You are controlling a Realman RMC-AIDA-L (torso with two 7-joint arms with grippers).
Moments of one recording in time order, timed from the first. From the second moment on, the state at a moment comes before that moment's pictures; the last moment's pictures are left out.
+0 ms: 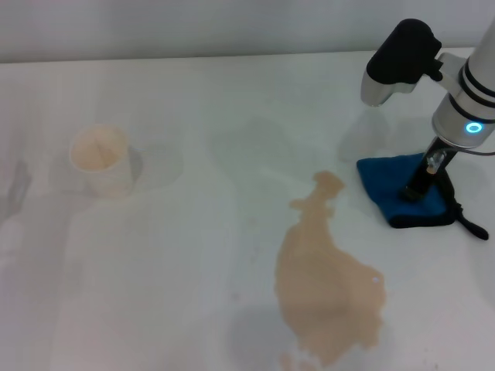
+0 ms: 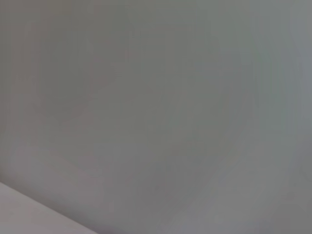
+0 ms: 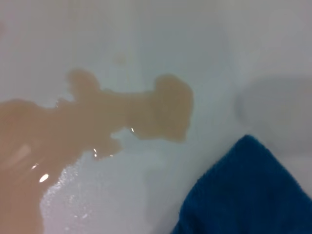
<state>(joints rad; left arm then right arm) -0.40 -2.09 1.14 0.00 -2.78 -1.26 2.38 0.86 2.01 -1.19 -0.69 -2.89 -1.37 2.36</state>
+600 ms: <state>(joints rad) -0.40 -2.08 1.14 0.00 -2.78 -1.26 2.38 0.86 2.02 -1.40 -0.73 -2.58 -1.35 2.34</state>
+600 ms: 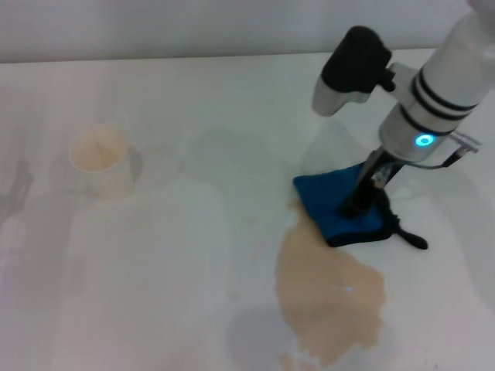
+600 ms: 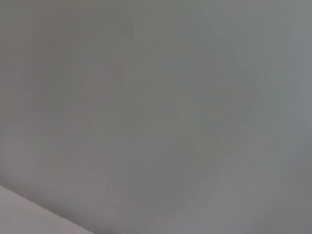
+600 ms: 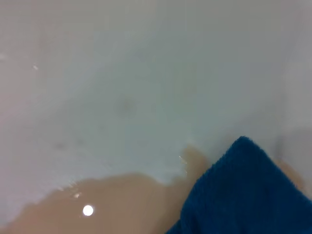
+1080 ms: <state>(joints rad) -0.40 -2.08 1.15 0.00 -2.77 -1.26 2.38 0.87 2.03 -1.58 -0.74 -2.42 -1.30 2.34</state>
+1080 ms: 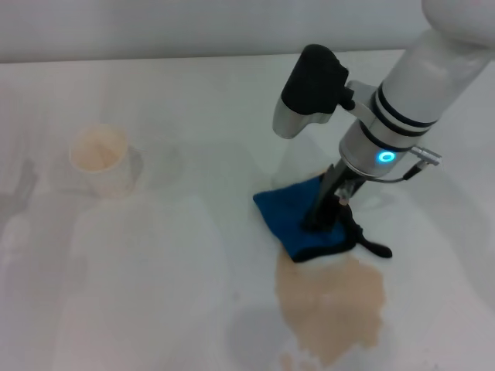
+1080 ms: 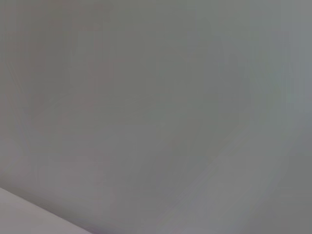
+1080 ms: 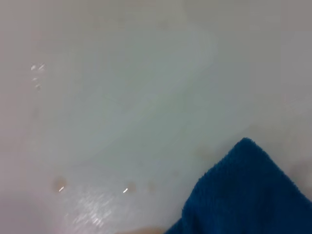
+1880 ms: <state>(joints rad) -0.40 -2.08 1.15 0.00 -2.75 -1.26 2.38 0.89 2.01 -1.32 -0.66 -2.66 -1.18 2.35</state>
